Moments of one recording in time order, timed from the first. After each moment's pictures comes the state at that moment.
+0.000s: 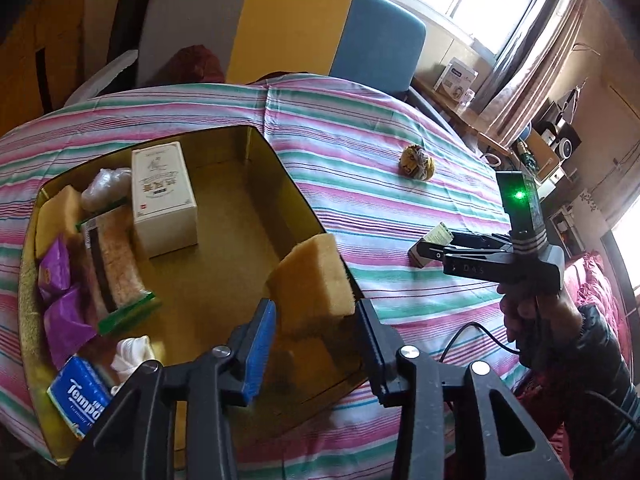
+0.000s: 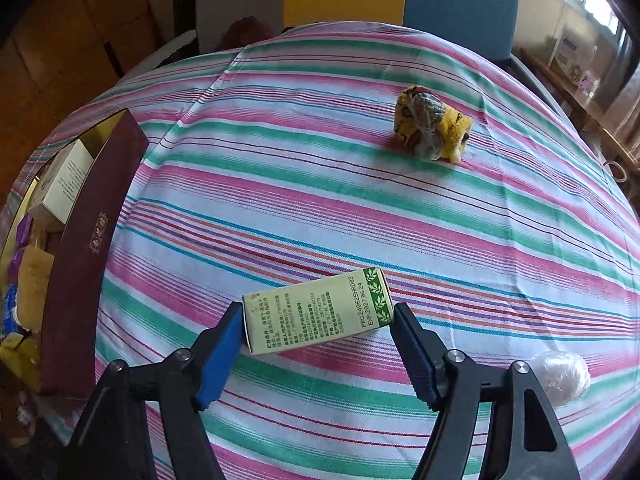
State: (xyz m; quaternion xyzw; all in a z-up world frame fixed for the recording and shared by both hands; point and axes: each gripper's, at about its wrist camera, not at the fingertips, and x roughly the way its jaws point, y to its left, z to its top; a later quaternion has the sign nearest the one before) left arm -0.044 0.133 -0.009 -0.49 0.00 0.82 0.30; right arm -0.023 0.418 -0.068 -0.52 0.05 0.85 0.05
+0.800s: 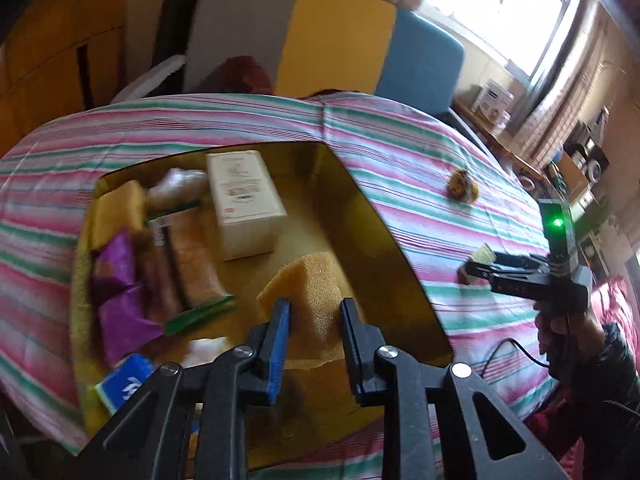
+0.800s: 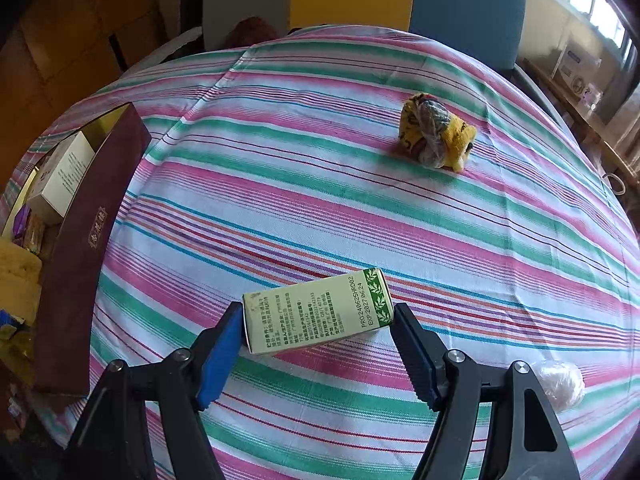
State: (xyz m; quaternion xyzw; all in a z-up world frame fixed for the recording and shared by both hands) left arm -0.052 0.068 -0.006 -0.47 -0.02 0.86 0.22; right arm -0.026 0.414 -0.069 -0.52 0.03 0.85 0.05
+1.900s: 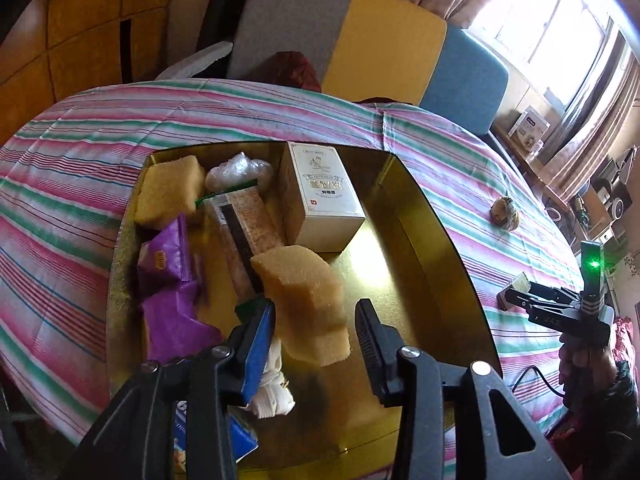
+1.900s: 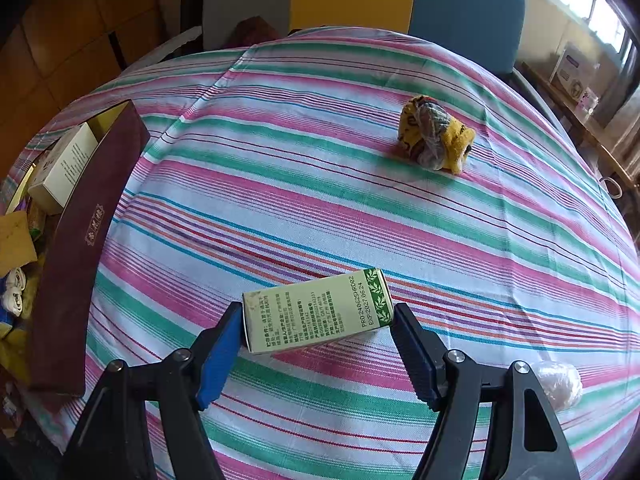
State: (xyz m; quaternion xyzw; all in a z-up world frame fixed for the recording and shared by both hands) left arm -0.073 0.036 -0.024 -0.48 -0.05 0.86 0.17; right arm -0.026 0.413 -0.070 -0.52 0.03 0.85 0.06
